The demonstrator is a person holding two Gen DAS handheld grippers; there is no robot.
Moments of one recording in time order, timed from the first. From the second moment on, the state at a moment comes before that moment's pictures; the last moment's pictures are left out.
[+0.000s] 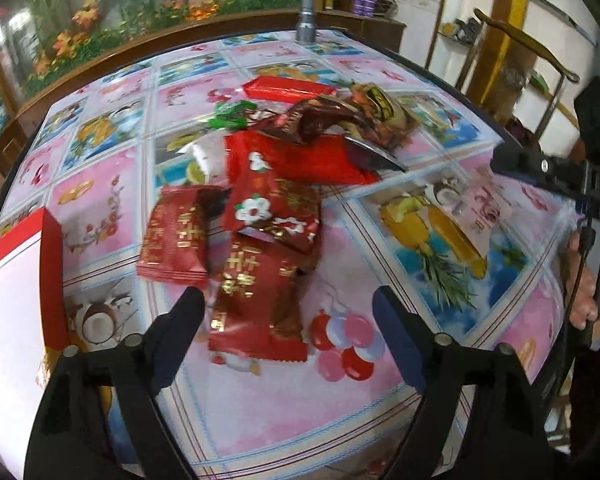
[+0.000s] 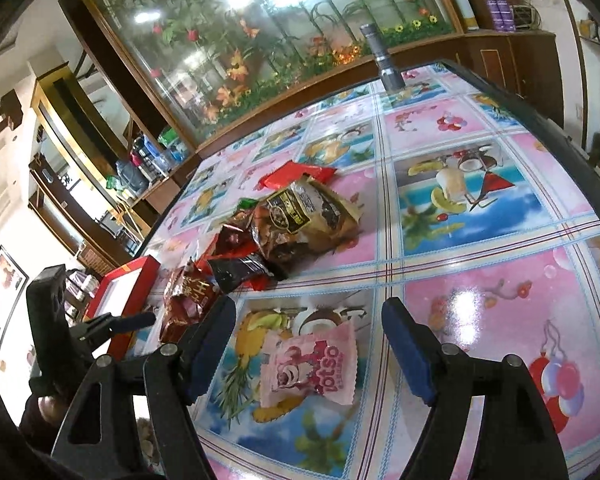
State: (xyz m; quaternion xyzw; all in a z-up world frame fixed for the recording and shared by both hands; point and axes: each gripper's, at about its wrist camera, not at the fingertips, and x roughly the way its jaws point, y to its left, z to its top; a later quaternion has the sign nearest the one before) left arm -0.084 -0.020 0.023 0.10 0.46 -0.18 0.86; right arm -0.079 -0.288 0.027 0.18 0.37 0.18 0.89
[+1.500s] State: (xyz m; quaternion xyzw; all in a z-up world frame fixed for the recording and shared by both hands) left arm -0.099 0.006 0.023 -0.01 0.43 -0.20 0.88; right arm -0.080 -0.221 0.007 0.08 0.47 0.15 0.87
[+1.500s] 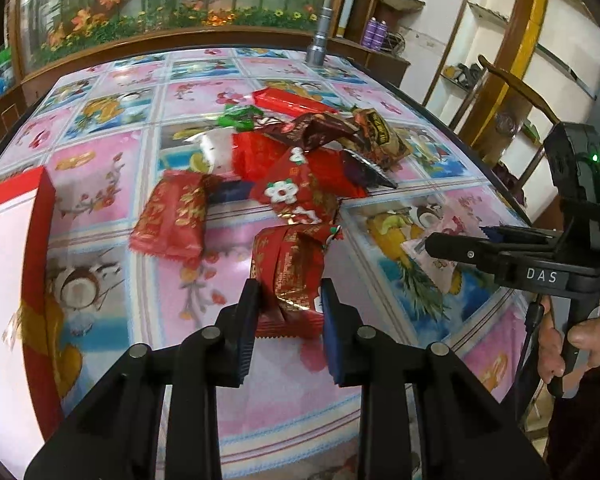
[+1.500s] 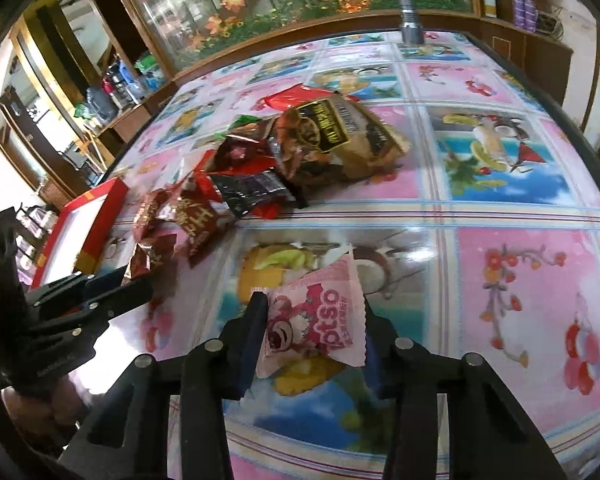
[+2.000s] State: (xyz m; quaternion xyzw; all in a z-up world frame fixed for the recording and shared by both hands) left arm -0.122 0.031 0.031 -0.01 0.43 -0.16 0.89; right arm -0.089 -0.194 0.010 0.08 0.46 0.22 0.86
